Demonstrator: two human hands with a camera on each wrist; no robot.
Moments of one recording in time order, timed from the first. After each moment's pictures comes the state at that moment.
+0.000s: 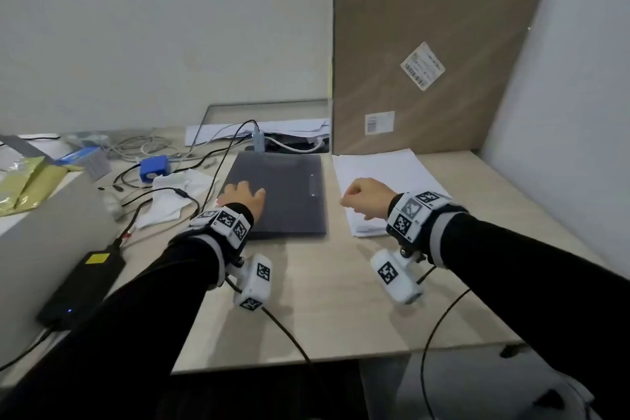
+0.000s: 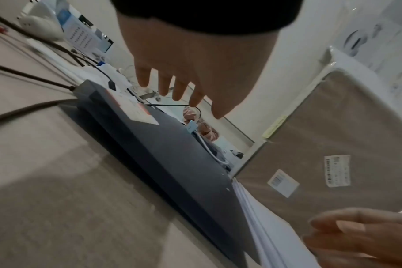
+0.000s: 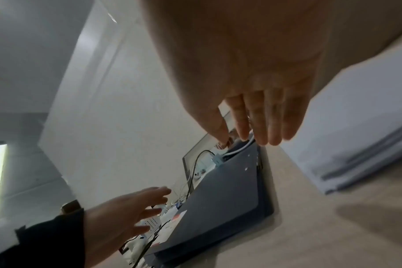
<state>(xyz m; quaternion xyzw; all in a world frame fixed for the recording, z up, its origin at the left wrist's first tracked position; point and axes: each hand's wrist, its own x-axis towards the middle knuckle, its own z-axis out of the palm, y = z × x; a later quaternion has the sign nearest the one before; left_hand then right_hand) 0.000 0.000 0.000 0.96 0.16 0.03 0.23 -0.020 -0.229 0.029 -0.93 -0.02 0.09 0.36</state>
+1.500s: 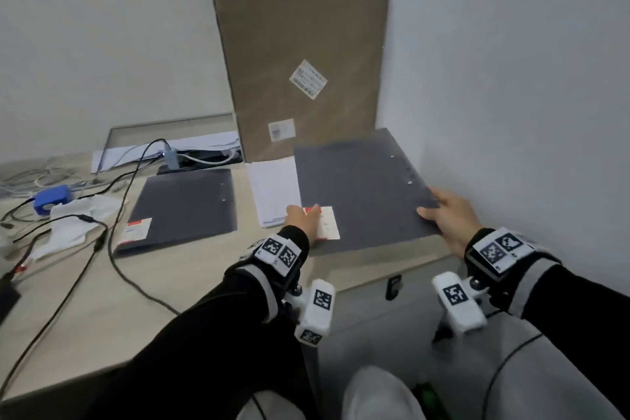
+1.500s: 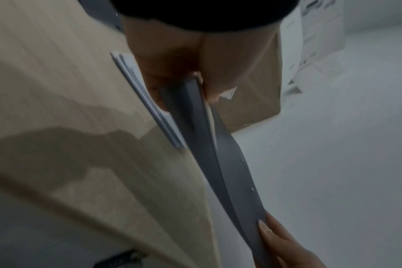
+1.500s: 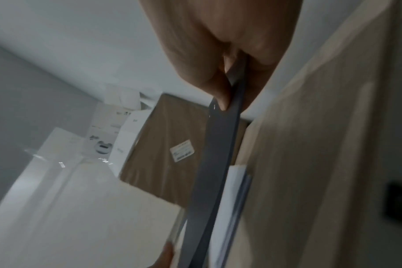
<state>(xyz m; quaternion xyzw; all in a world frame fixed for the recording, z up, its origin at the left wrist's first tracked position) -0.117 -0.248 0.002 0.82 0.04 -0.08 0.57 -0.181 -0.483 -0.005 -0.71 0.17 -0.15 0.66</state>
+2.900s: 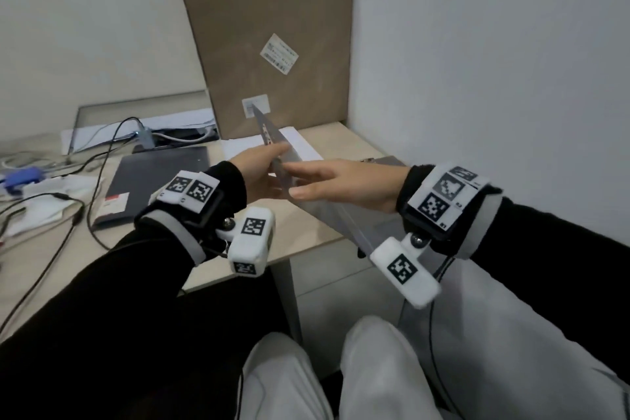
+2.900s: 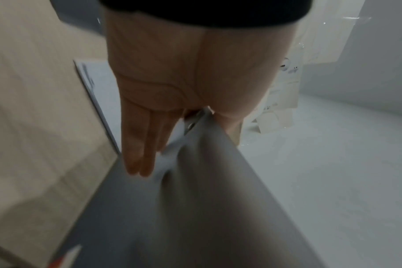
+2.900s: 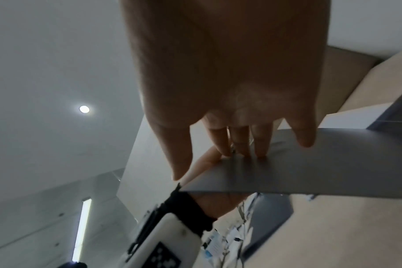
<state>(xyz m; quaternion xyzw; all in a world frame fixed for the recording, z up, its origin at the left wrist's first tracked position) -0.156 -0.212 0.066 0.68 -0.07 -0.27 0.68 -0.256 -0.370 0.083 -0.83 -0.18 0.18 0.49</state>
